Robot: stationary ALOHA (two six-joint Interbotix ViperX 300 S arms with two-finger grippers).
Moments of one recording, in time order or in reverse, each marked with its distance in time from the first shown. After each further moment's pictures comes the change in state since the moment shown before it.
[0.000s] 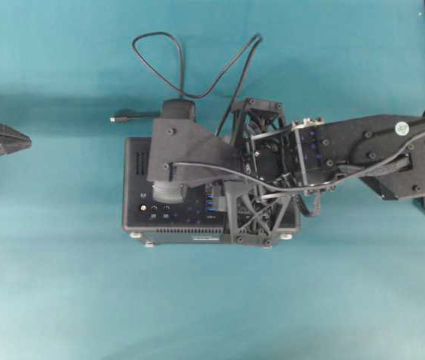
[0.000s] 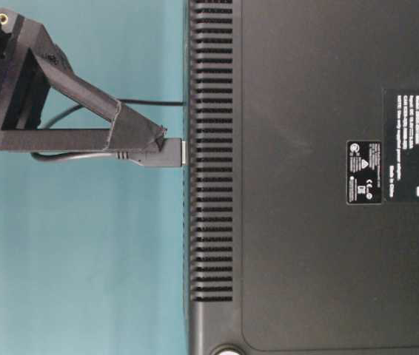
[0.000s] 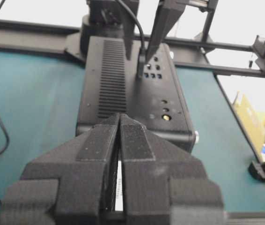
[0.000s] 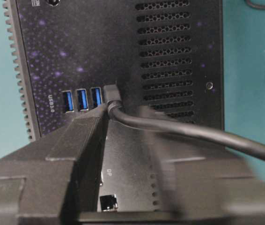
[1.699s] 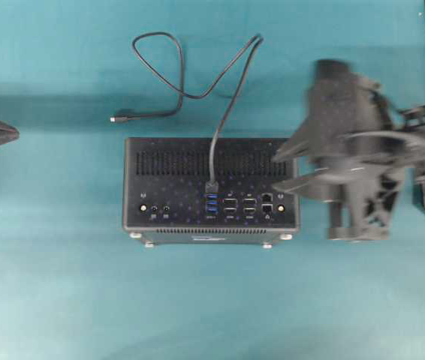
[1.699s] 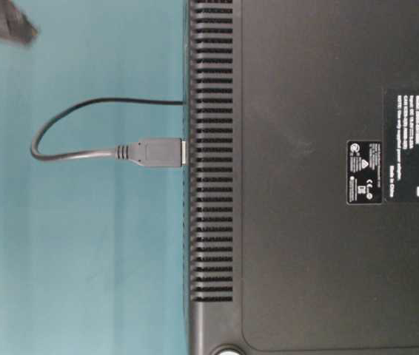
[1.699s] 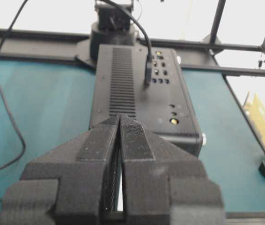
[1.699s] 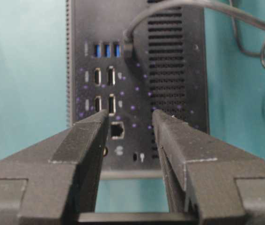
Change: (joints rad) left arm 0.020 -0.064 -0.029 0.005 0.089 0.044; right arm 0.041 -0.454 0.360 -0.002 -0.313 0.008
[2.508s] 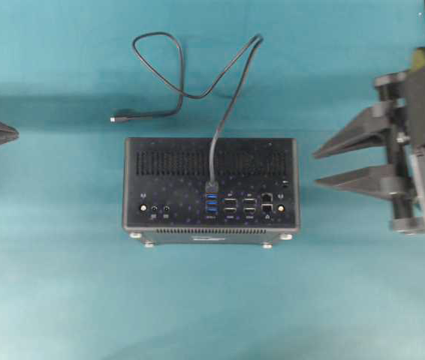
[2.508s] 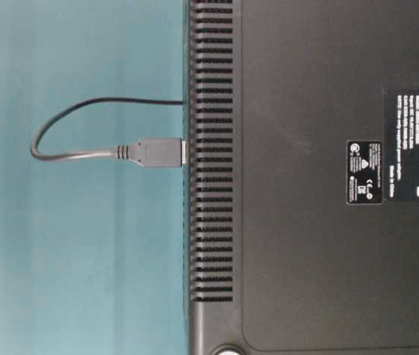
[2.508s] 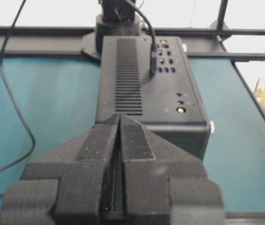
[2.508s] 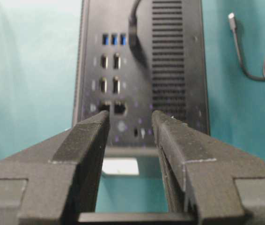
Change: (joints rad) left arm 0.002 -0.012 0.003 0.000 0.031 0.051; right arm 0.000 -0.262 0.278 0.000 -0.224 0.006
